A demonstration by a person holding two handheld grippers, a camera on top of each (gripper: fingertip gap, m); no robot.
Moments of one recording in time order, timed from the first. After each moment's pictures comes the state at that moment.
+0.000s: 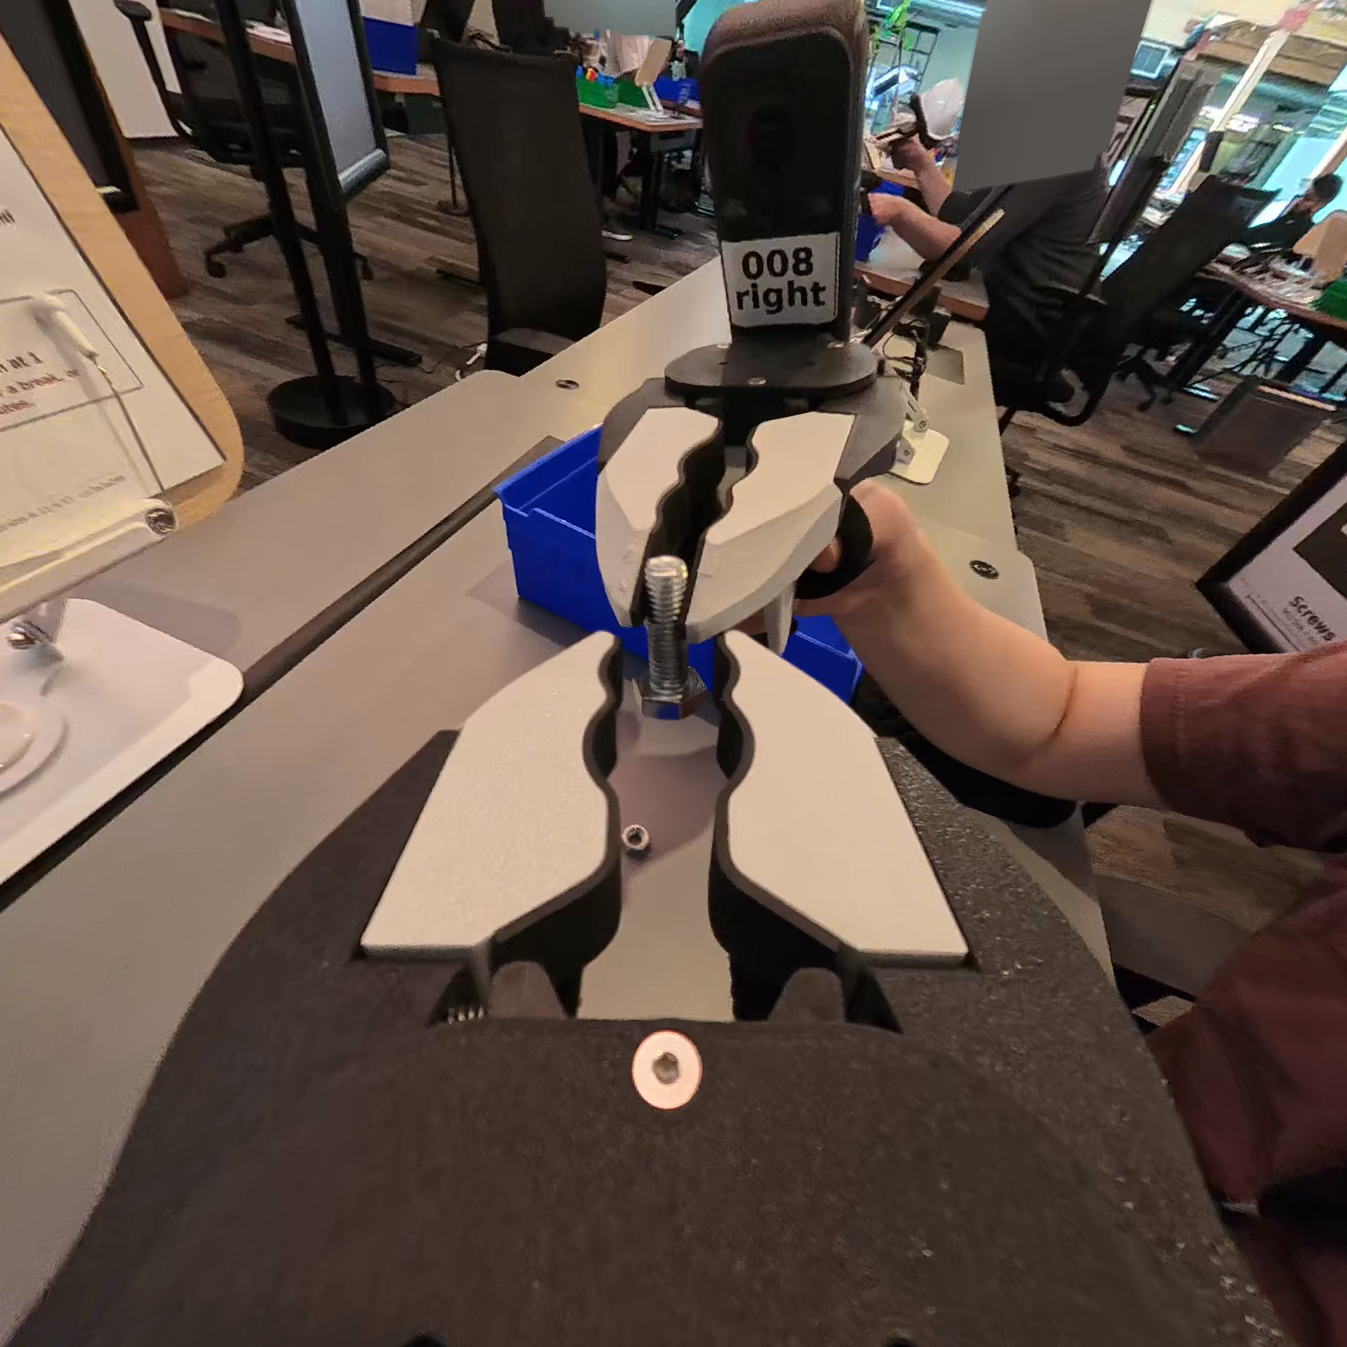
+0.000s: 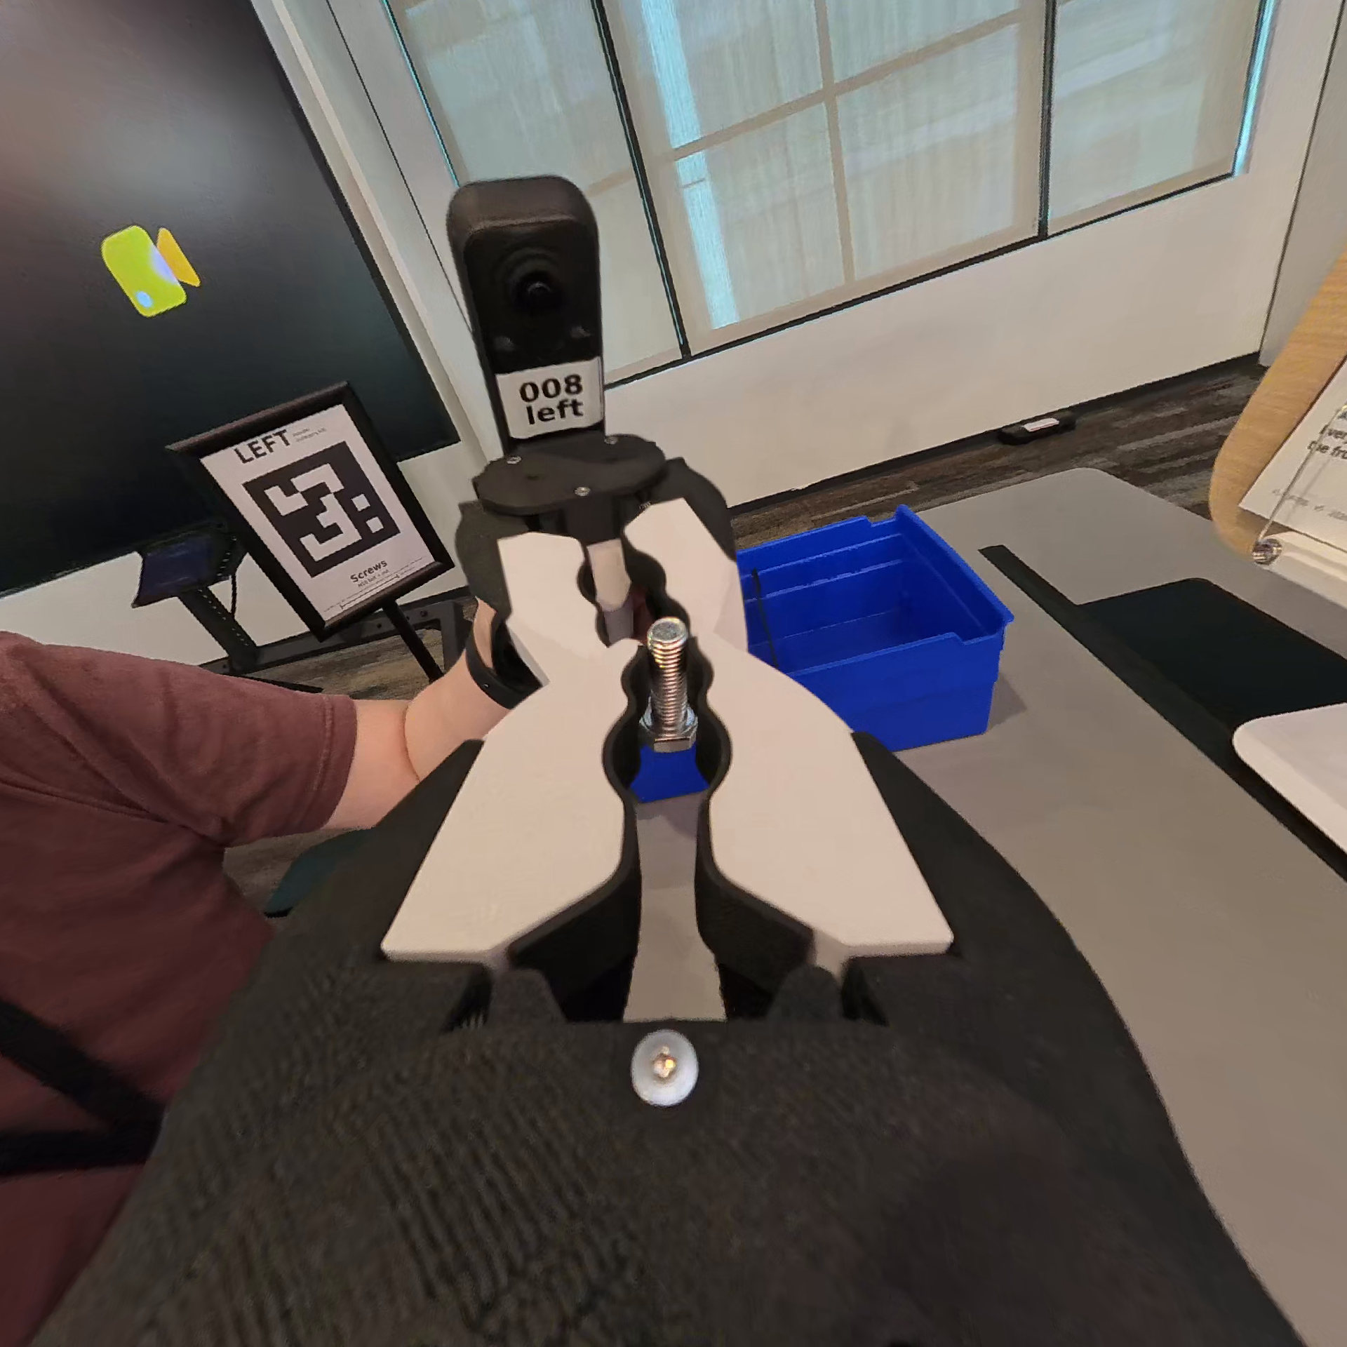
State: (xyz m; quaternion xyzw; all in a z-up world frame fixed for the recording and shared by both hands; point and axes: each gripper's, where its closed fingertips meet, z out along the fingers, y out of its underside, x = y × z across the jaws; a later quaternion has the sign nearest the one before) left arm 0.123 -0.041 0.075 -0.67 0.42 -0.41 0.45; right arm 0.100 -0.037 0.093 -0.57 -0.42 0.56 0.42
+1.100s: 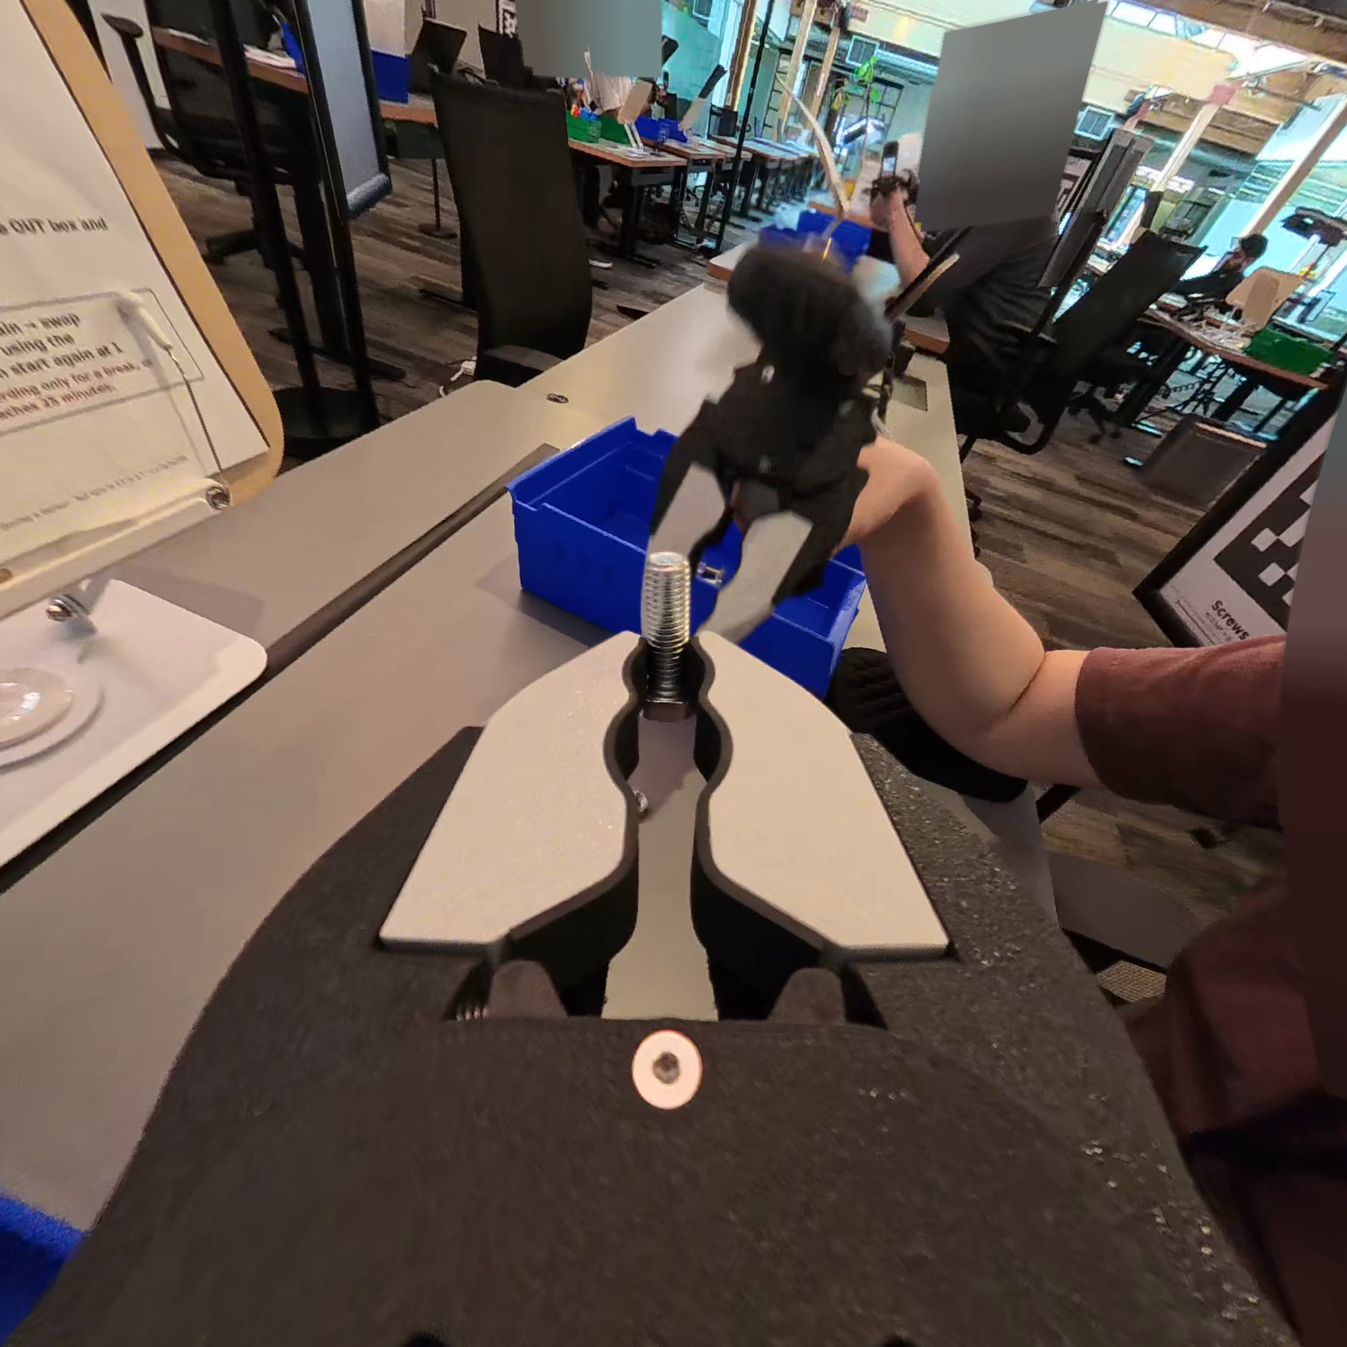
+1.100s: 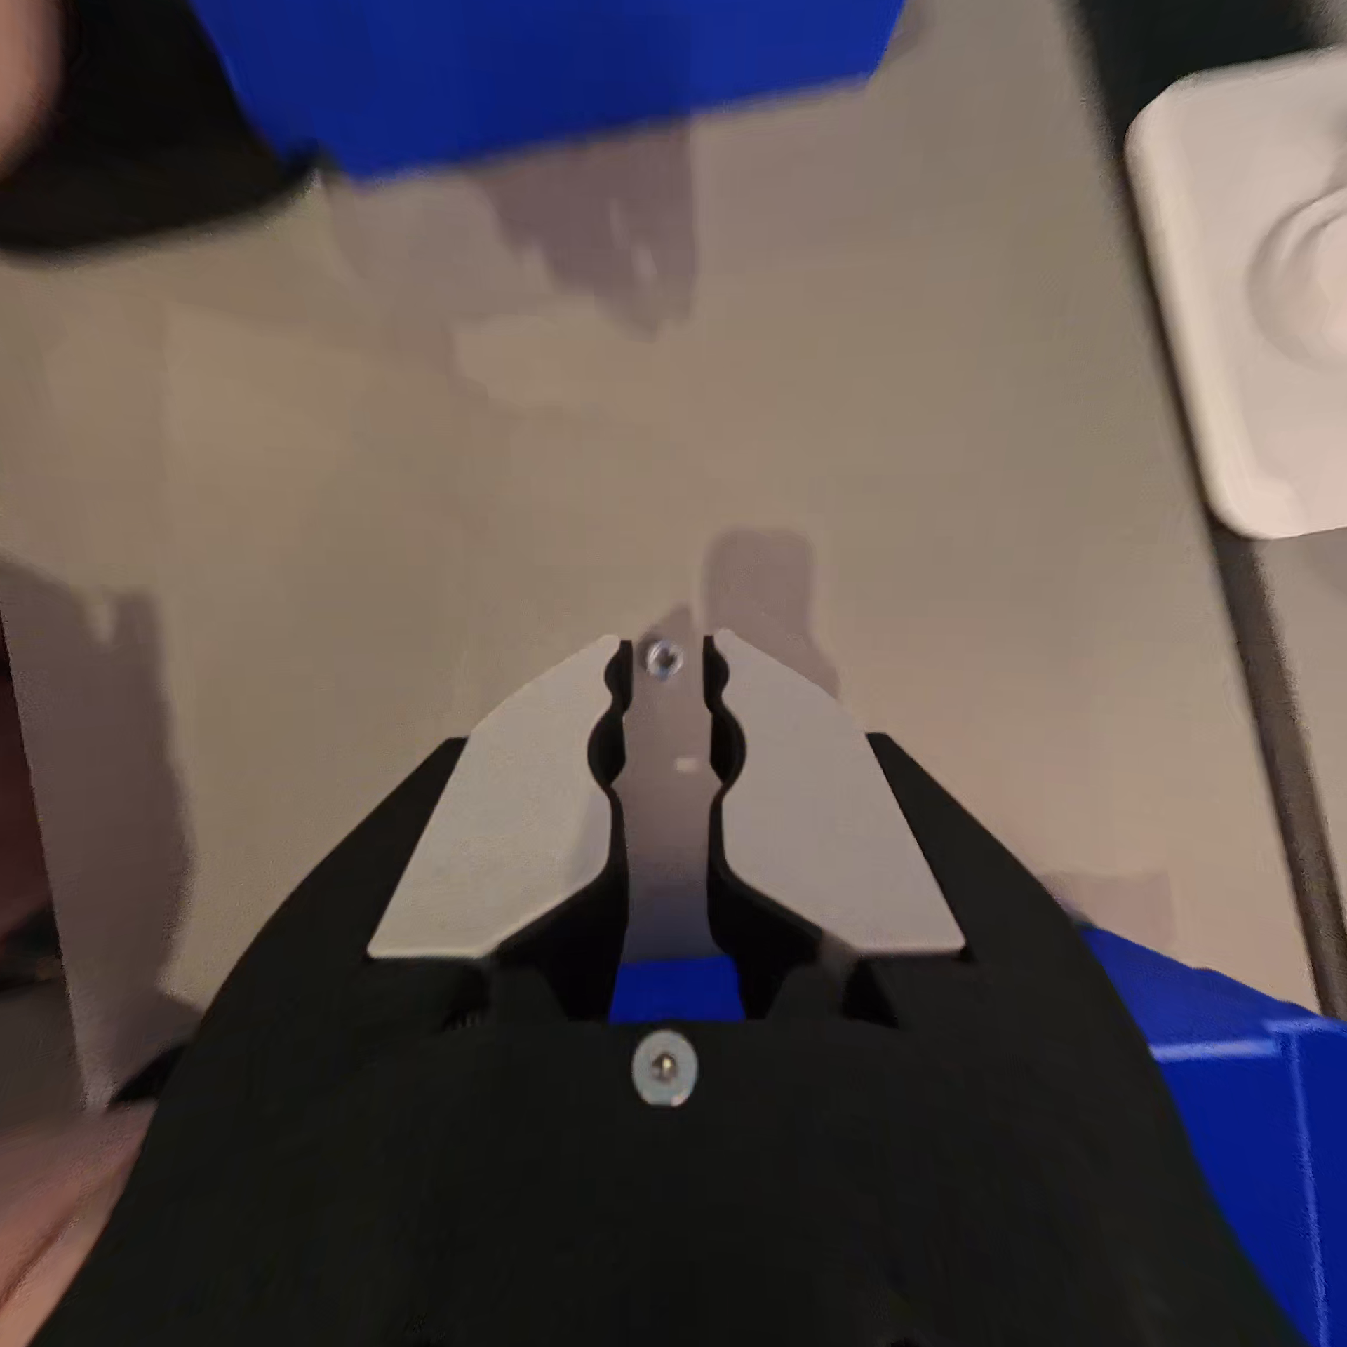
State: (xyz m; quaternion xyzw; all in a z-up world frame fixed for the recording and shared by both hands) left arm 0.078 -0.047 0.087 -0.66 0.41 -0.44 0.45; right arm 0.173 -0.038 -0.031 -0.75 -0.59 0.19 0.25
